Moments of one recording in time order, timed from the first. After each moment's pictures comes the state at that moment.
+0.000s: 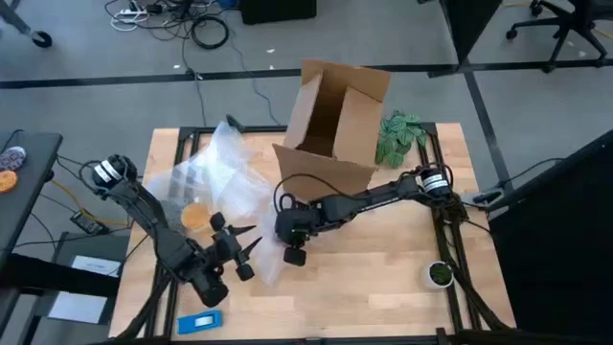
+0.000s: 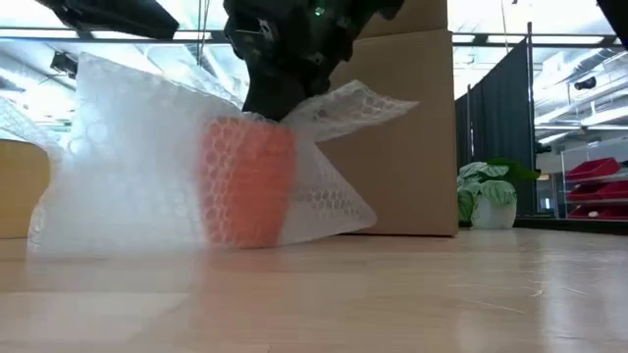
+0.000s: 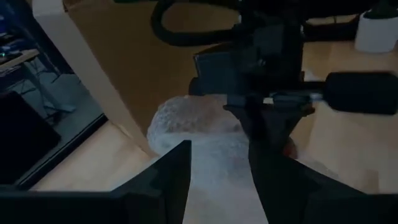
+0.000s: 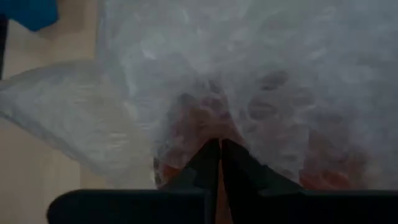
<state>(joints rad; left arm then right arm) -0.81 1.40 0.93 -0.67 -1.21 -0.91 0.16 2.10 1.70 -0.54 -0.01 0.31</state>
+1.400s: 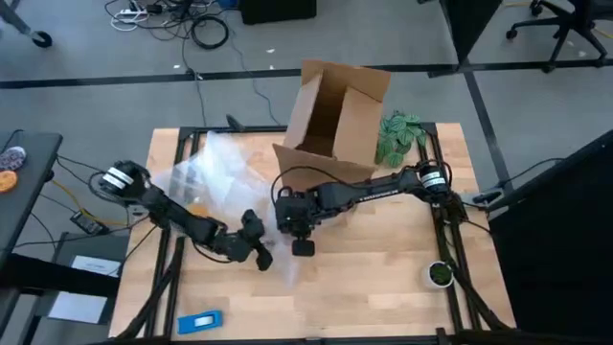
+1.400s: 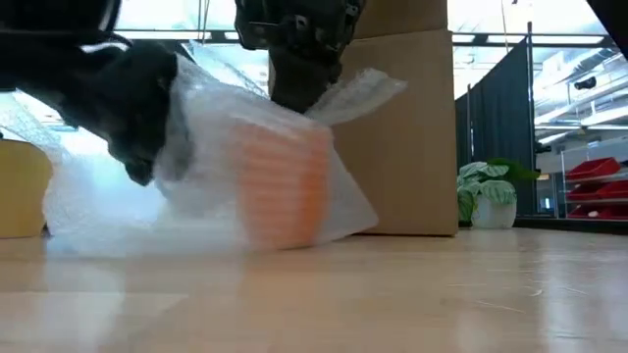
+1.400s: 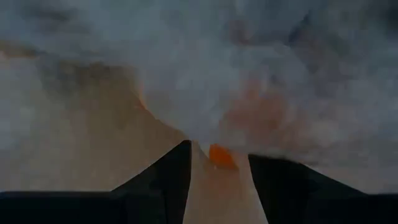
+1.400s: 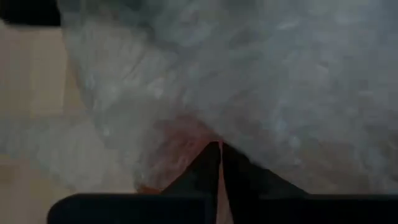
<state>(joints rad) -0.46 1.56 0.50 0.42 -0.63 -0.68 0.12 2.11 1.86 -0.82 -0.03 0.10</state>
